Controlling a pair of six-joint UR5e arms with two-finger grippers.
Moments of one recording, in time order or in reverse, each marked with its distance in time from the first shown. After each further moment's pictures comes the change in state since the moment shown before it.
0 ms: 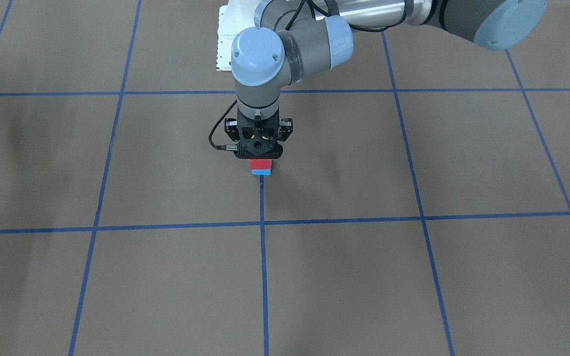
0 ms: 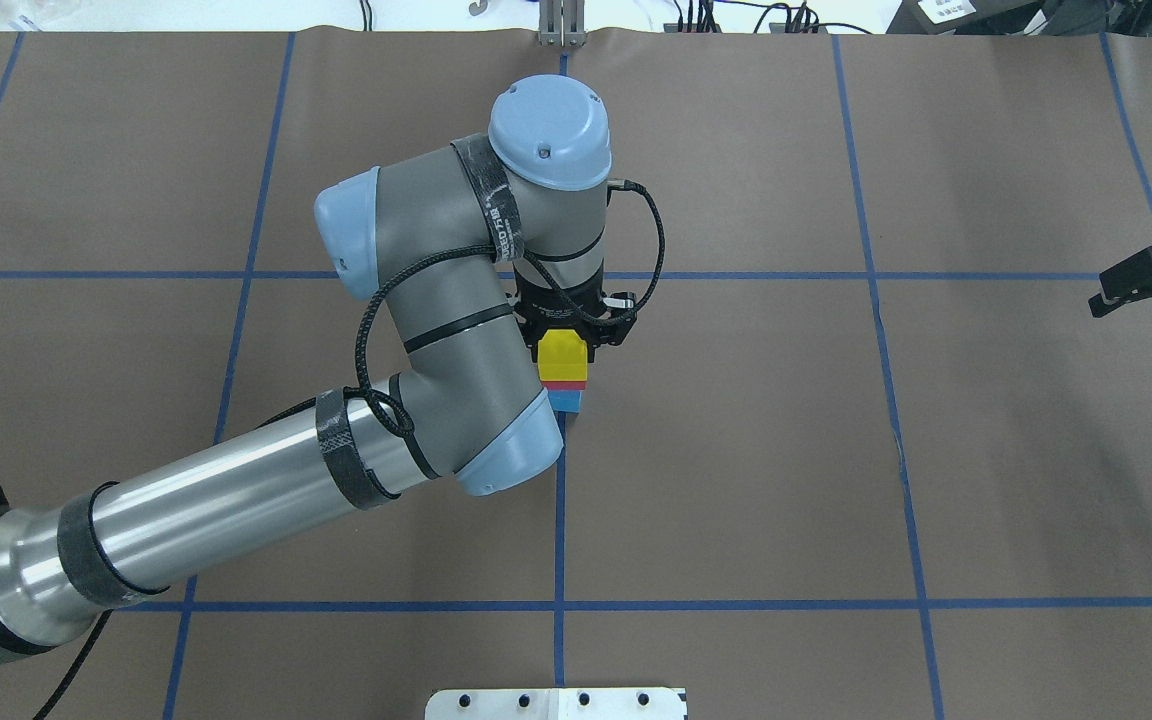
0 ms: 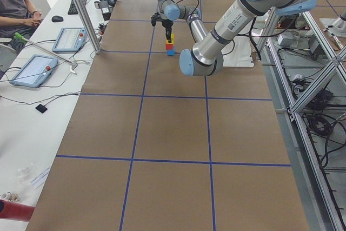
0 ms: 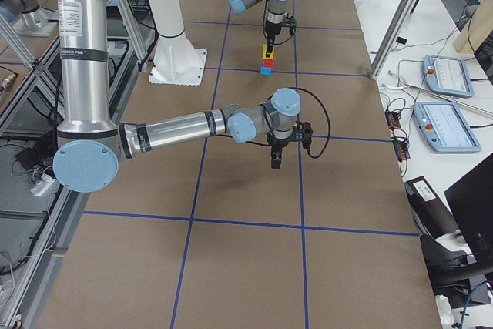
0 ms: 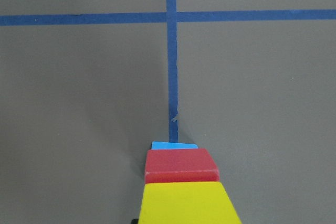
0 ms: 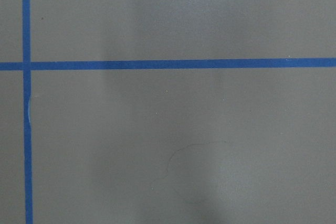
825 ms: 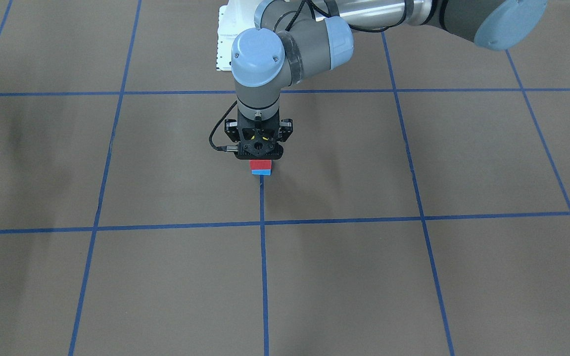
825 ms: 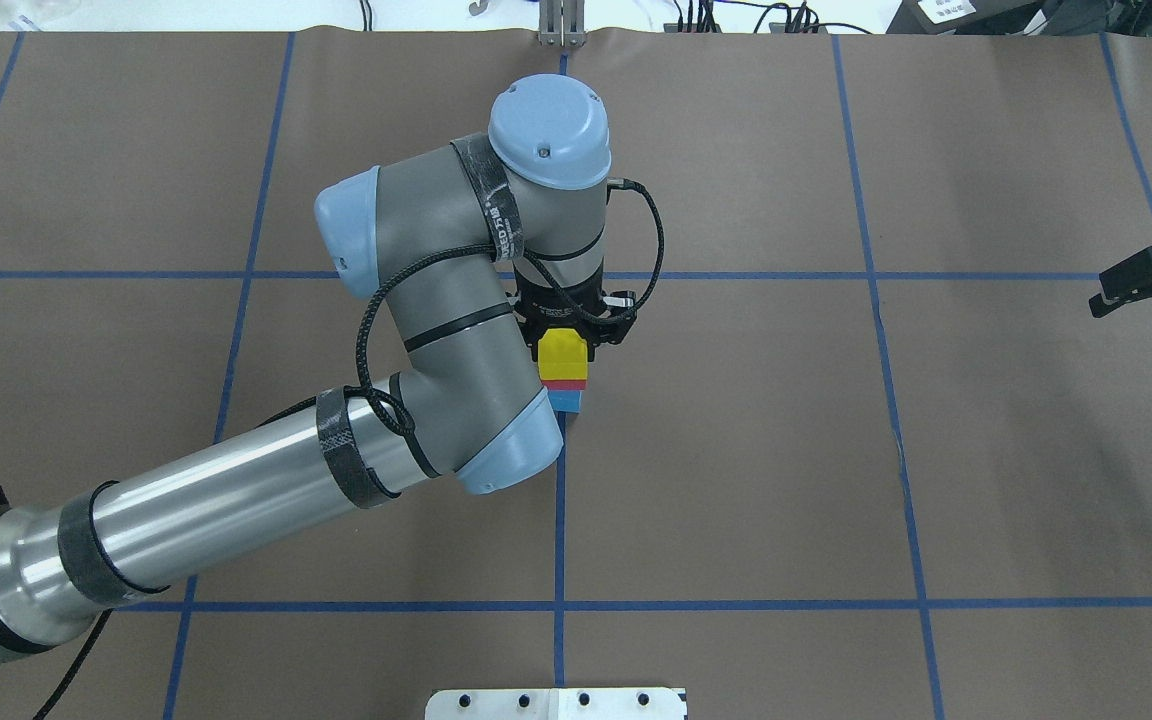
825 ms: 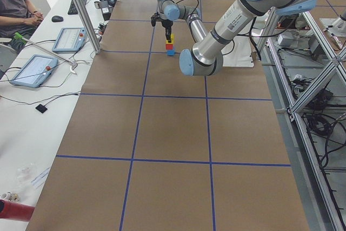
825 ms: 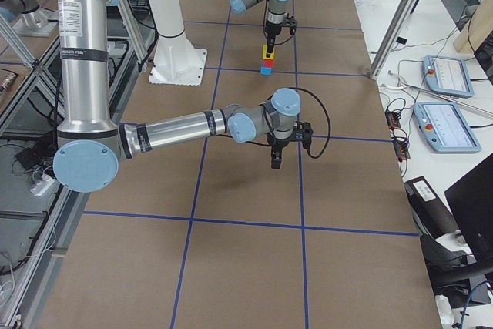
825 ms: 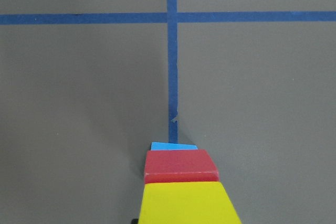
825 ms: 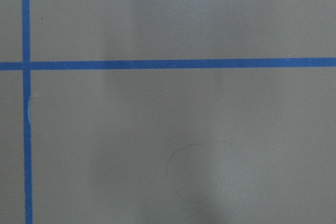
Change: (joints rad) left arm -0.001 -0.001 0.003 -0.004 0.000 -0.004; right arm 0.000 0.000 0.000 0.000 0.000 0.000
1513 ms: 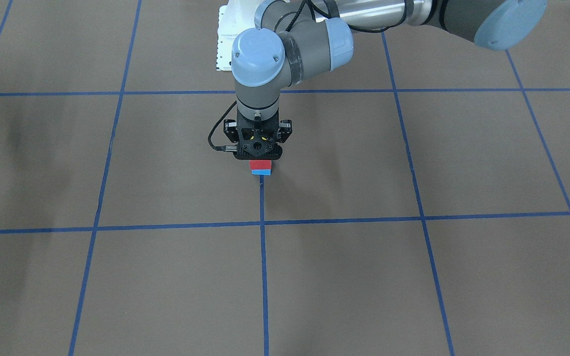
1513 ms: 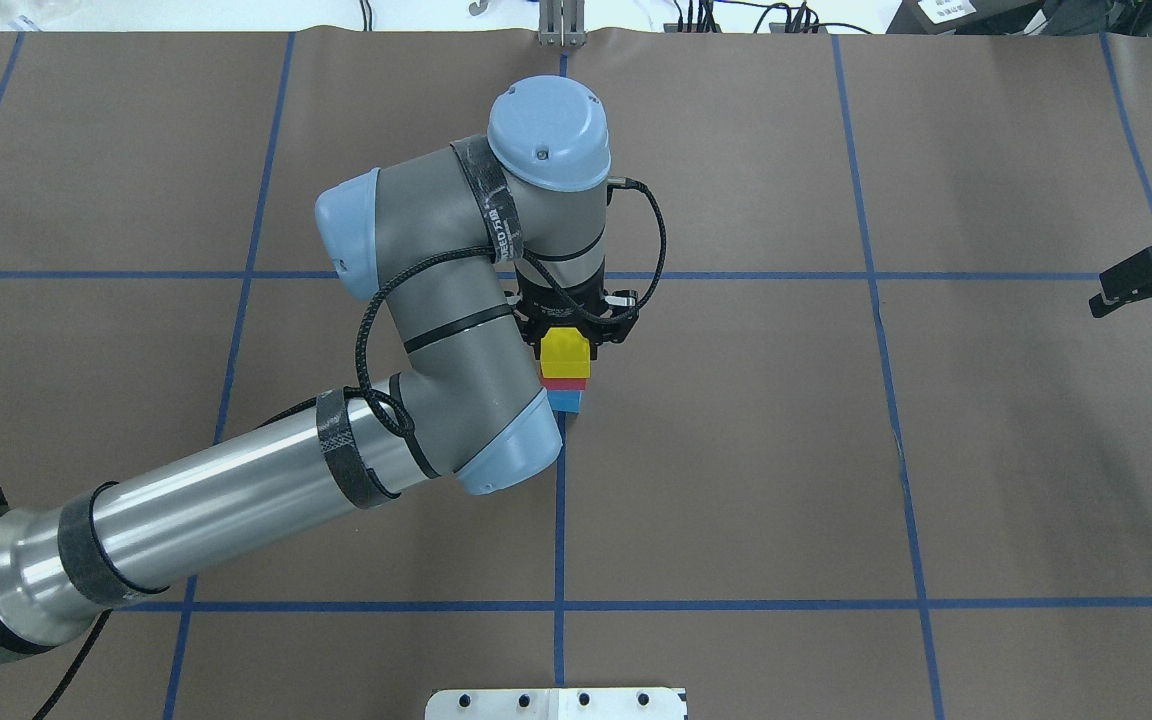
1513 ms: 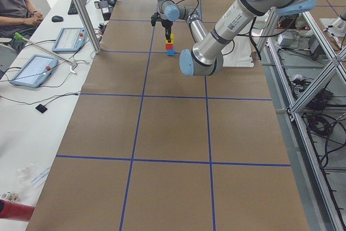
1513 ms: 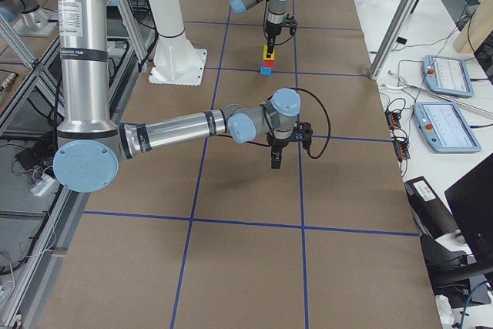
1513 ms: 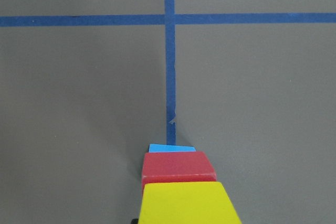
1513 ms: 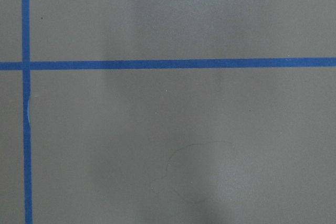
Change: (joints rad) left arm 0.001 0.004 0.003 -0.022 0.005 0.001; right arm 0.000 0.000 -0.001 0.000 0.000 0.000
